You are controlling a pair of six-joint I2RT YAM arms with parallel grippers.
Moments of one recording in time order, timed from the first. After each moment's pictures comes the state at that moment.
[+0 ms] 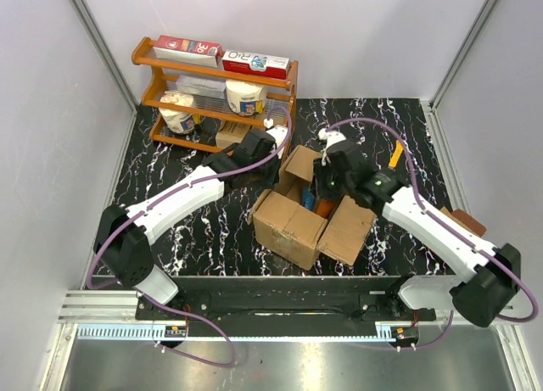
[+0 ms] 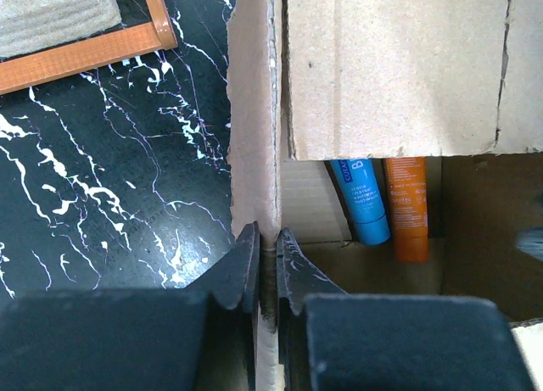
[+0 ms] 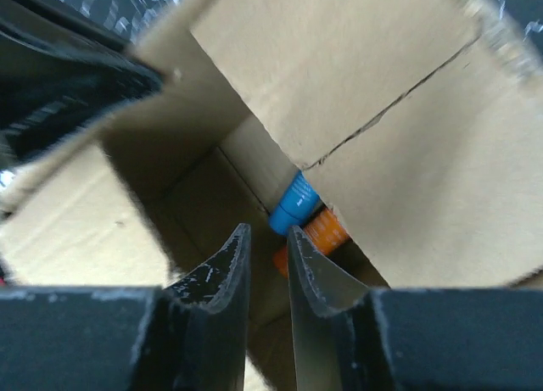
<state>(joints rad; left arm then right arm) -0.74 1.56 1.33 -0.54 -0.02 -0.22 0.66 1.24 1.18 -0.60 0.04 0.40</state>
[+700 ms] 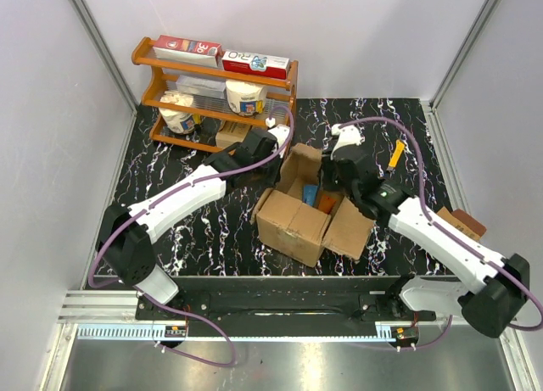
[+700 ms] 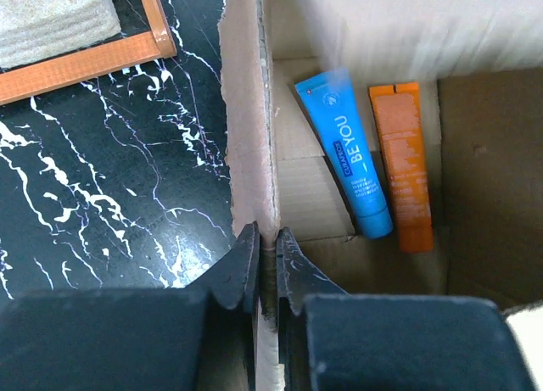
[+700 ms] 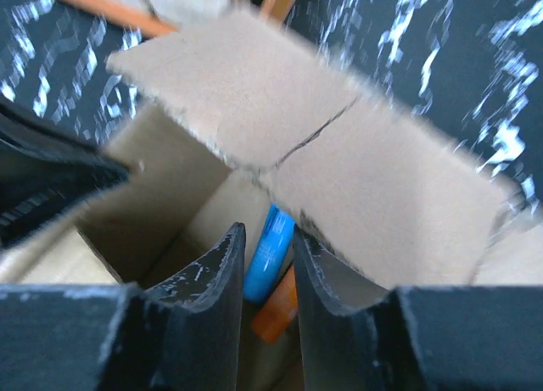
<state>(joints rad) -0.74 1.57 1.34 -0.53 -0.03 -0.22 0.70 1.21 1.03 -0.41 0.29 0.40</state>
